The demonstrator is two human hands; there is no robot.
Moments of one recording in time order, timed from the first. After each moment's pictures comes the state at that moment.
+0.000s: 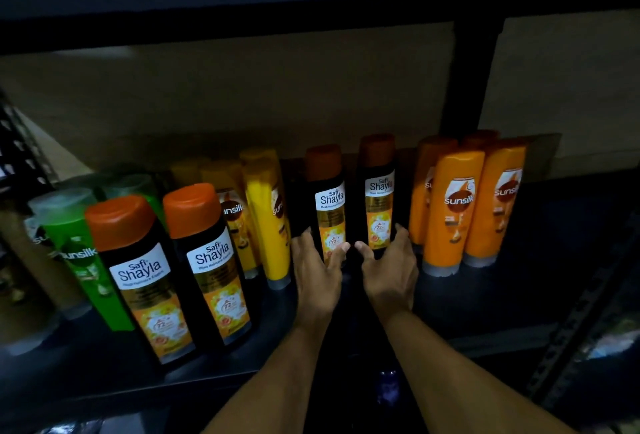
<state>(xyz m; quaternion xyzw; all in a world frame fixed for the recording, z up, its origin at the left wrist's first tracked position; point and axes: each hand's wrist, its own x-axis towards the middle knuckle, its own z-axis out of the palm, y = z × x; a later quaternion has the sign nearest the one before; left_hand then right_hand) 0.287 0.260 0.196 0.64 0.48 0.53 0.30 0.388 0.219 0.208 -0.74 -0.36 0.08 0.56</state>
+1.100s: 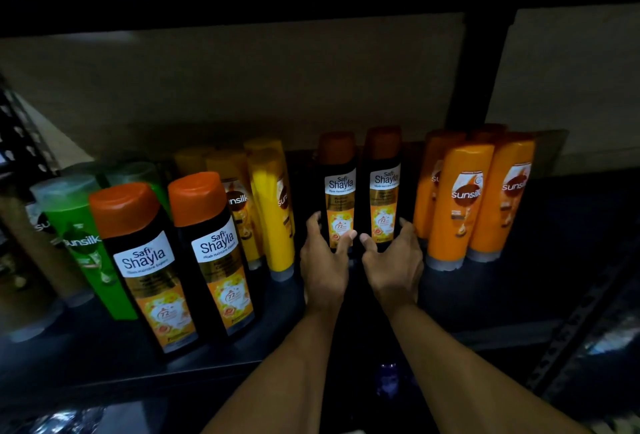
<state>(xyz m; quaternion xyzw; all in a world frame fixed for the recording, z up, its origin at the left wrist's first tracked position) 0.300 0.265 0.200 0.60 0.48 0.54 0.34 0.388 0.222 0.208 -0.74 -0.35 0.07 0.57</state>
